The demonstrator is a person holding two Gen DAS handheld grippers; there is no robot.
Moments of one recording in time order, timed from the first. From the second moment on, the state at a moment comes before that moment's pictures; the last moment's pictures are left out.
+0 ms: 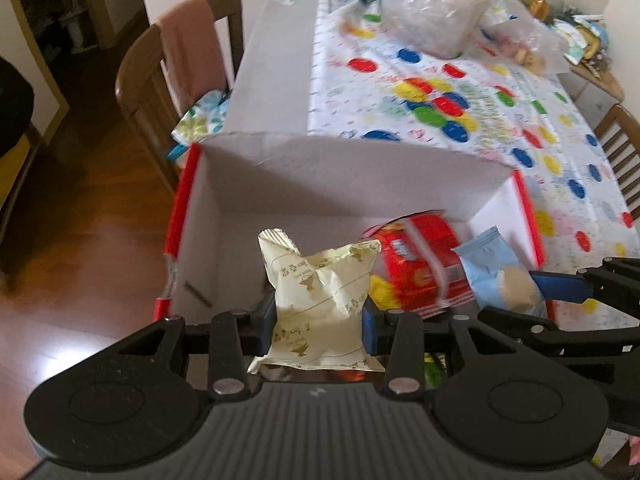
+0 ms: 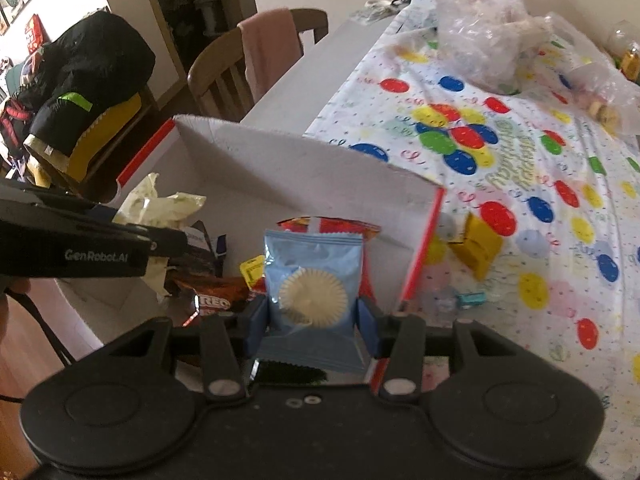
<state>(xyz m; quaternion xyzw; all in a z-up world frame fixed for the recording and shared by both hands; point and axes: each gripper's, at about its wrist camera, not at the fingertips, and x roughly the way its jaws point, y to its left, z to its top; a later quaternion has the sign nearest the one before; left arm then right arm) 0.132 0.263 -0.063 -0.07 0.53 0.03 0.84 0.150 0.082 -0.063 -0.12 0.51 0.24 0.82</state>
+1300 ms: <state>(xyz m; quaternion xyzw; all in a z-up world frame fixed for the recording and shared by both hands) 0.162 0.271 -0.108 -0.02 0.58 0.02 0.81 0.175 0.119 -0.102 -0.13 0.52 0.23 0.82</state>
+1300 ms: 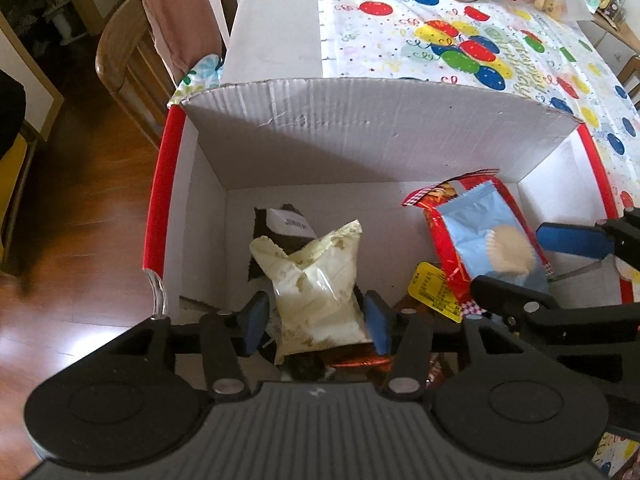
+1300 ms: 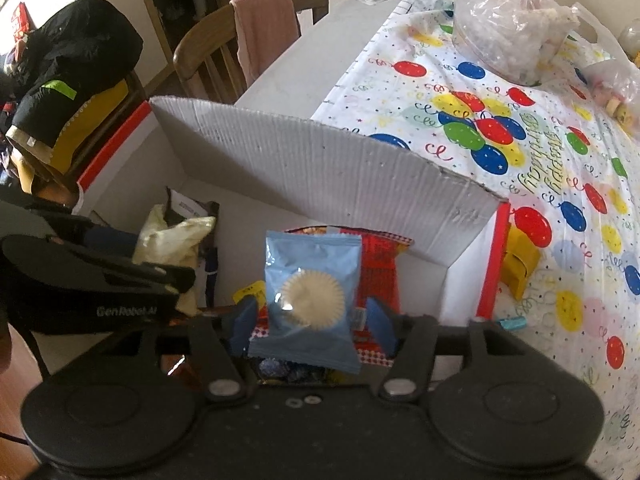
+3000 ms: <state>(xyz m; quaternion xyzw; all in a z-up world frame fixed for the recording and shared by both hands) 0.138 0.064 -0.028 -0.05 0.45 -0.04 0.89 0.162 -0.129 -0.008 -0.04 0.45 0.22 0.87</state>
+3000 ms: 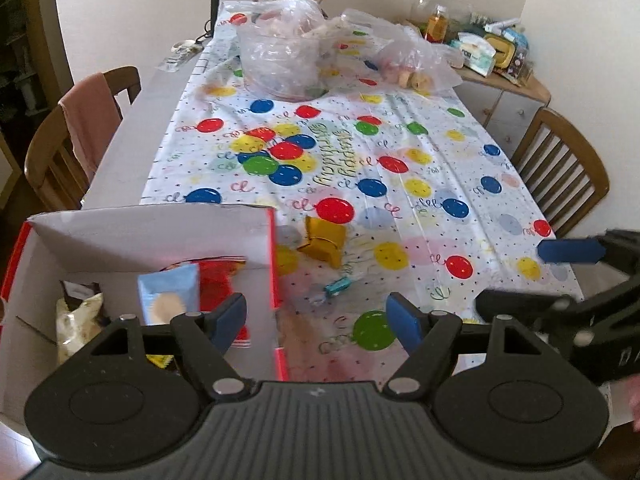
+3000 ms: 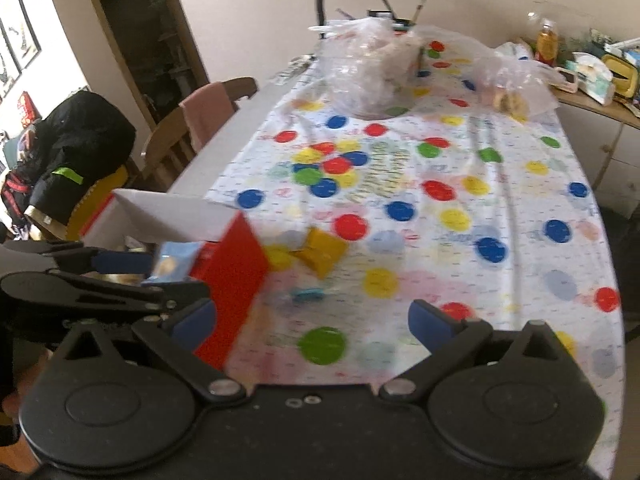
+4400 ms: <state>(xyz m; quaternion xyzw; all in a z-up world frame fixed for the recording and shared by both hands) 0.289 -0.008 -0.149 0.13 0.63 -0.11 0.76 0.243 -0.247 -0.087 0.02 0.51 0.25 0.82</state>
